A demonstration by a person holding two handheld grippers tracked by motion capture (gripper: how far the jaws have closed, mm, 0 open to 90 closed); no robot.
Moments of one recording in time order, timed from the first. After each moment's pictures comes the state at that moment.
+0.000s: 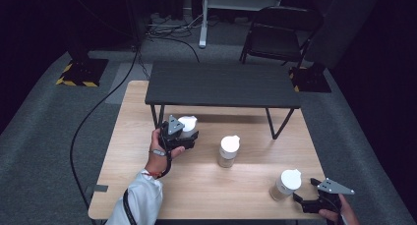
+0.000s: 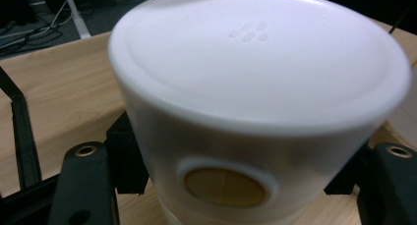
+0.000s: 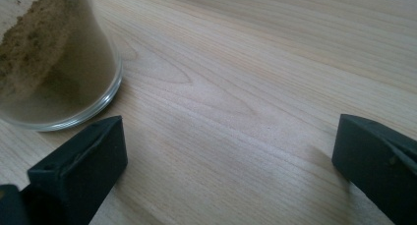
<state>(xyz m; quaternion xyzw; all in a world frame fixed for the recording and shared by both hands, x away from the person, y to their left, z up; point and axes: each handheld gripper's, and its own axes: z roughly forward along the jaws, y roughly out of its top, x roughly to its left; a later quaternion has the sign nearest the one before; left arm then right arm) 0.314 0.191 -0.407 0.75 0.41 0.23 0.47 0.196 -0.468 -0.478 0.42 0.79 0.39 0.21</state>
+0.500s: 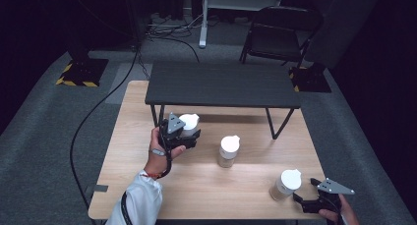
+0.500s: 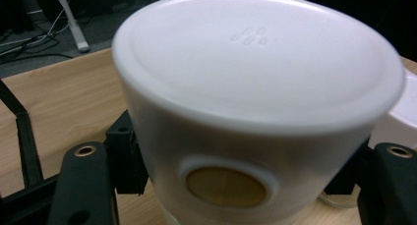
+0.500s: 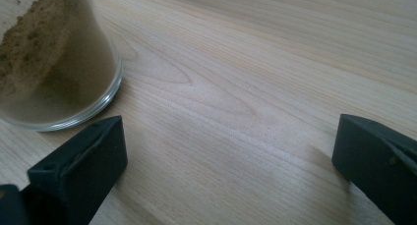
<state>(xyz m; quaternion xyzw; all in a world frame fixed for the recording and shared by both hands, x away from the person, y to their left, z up) 0.302 0.188 -0.383 0.75 0.40 0.23 0.48 0.196 -0.468 -0.478 0.42 0.79 0.39 0.21</state>
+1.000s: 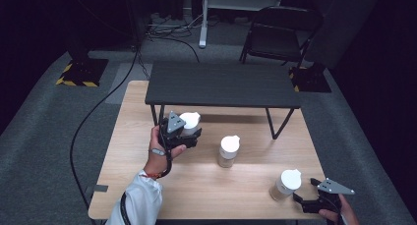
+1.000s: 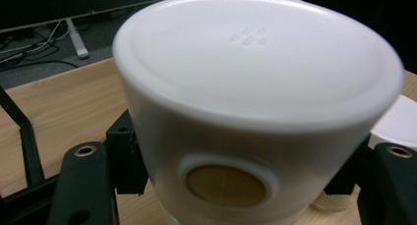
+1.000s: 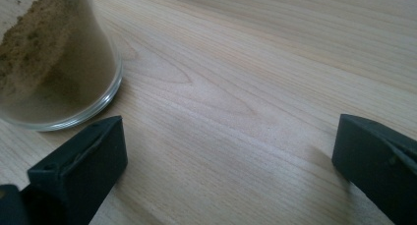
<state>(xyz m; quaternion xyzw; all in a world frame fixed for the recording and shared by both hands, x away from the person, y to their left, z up) 0.296 0.185 -0.369 0.75 0.39 0.24 0.48 0.196 -0.468 -0.478 0.42 0.79 0.39 0.21</state>
